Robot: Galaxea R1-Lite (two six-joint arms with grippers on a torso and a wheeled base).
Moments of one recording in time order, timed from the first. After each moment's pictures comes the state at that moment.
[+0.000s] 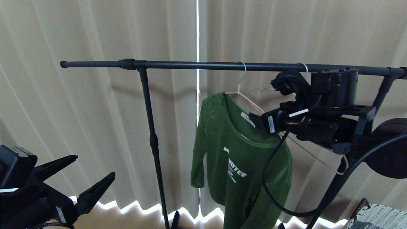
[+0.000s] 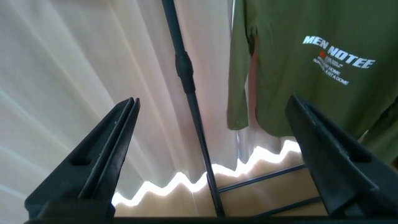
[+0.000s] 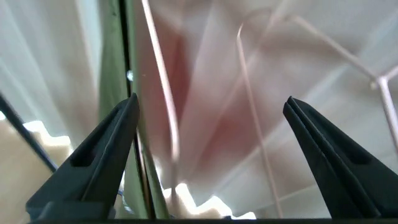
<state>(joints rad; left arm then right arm) -0.29 1.10 -0.15 -0.79 -0.02 0.19 0.54 1.72 -1.02 -0.39 -0.35 -0.07</state>
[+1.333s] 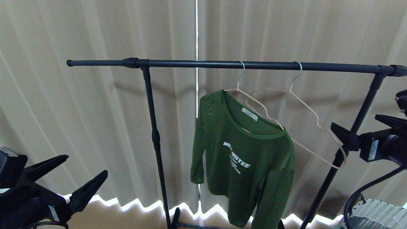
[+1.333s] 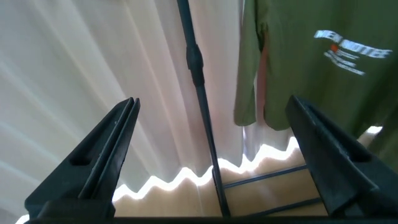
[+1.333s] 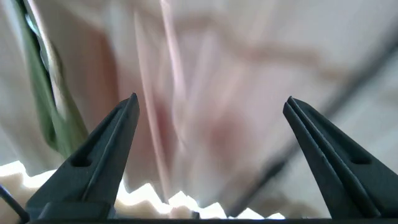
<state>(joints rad) -0.23 1.07 -0.14 -0.79 -0.02 0.19 0.29 1.21 -0.51 -0.55 -0.32 -0.14</state>
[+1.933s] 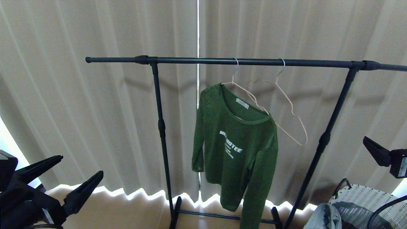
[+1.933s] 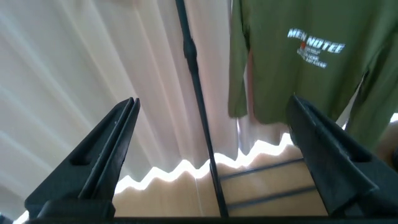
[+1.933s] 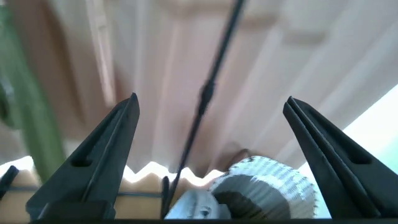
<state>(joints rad) -0.22 1.04 -0.13 -0.79 -0.02 0.19 0.07 1.10 -0.38 -0.56 -0.28 -0.17</state>
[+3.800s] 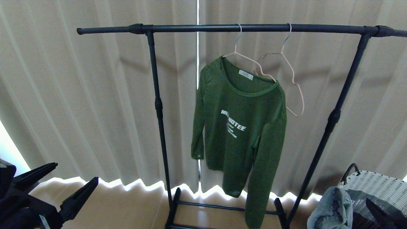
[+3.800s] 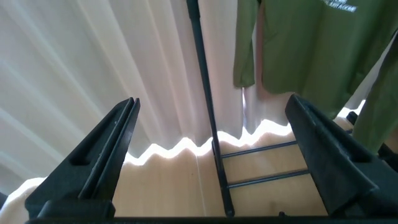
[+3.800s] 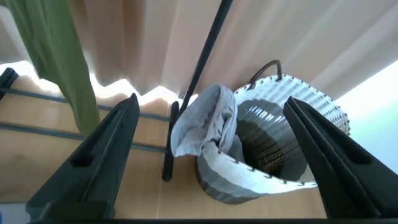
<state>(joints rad) -0.18 1.02 -0.09 -0.79 -0.02 0.19 0.05 0.91 -0.06 -0.47 -0.23 -0.17</state>
